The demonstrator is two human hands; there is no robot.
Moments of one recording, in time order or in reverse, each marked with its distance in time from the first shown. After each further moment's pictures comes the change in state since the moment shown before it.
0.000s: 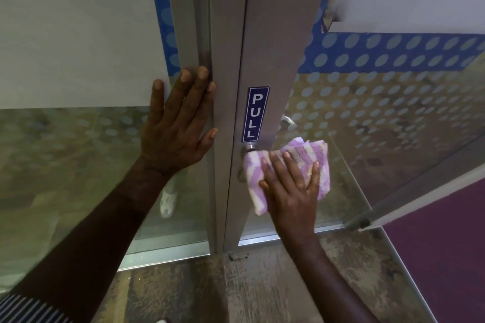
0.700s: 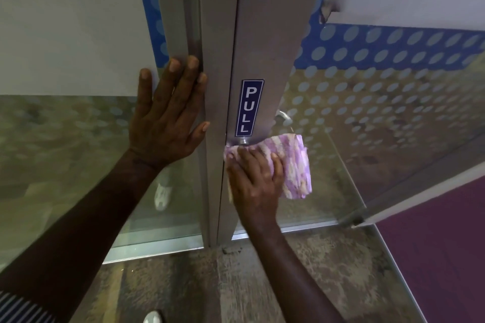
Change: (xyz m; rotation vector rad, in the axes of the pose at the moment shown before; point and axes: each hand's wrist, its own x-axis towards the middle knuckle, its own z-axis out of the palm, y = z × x) left_hand -0.002 -0.001 0.001 0.040 -0.007 -0.007; right_hand 0.014 -0.042 0.029 0.154 0.169 0.035
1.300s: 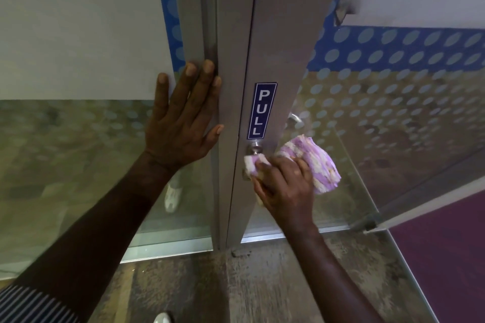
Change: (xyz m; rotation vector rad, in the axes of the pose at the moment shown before) left_hand 0.001 0.001 -0.001 -0.007 -0.014 0.011; right_hand 0.007 0.034 -0.020 0.023 -0.043 -0.060
